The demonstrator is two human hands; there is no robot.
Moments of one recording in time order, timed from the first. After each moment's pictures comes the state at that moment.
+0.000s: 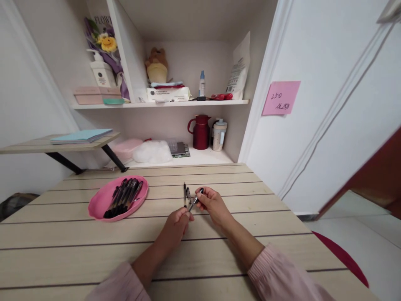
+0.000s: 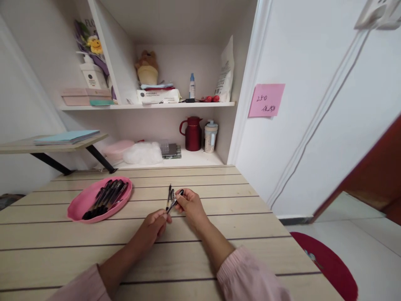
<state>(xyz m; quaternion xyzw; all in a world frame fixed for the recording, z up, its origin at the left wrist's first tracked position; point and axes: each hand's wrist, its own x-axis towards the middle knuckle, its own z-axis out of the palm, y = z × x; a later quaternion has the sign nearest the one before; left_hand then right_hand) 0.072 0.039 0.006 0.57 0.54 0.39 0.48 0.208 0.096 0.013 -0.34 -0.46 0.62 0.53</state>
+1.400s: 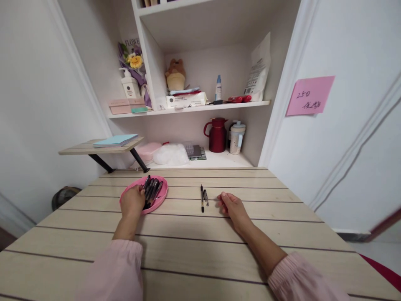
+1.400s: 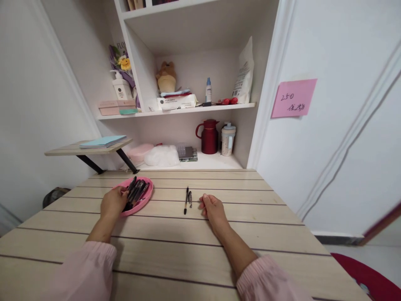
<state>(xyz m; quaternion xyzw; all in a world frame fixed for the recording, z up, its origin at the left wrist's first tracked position) -0.103 0.070 0.050 0.47 0.86 0.20 -0.07 0.214 0.107 -0.016 -0.45 -0.46 0.55 0.54</state>
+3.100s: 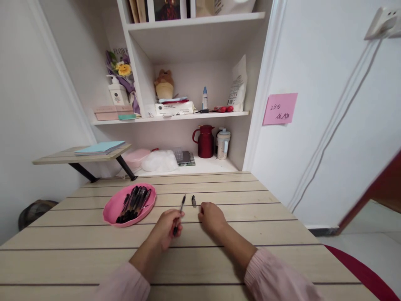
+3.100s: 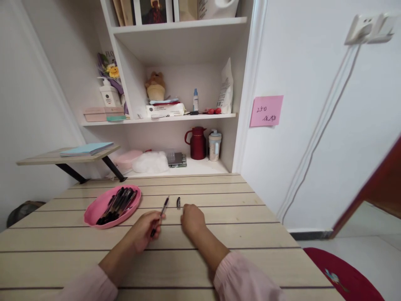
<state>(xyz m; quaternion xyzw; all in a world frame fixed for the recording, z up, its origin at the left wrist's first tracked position) 0.044 0.046 0.027 0.42 0.57 0.46 0.54 0.195 0.100 0.000 -0.61 -0.74 0.16 0.24</state>
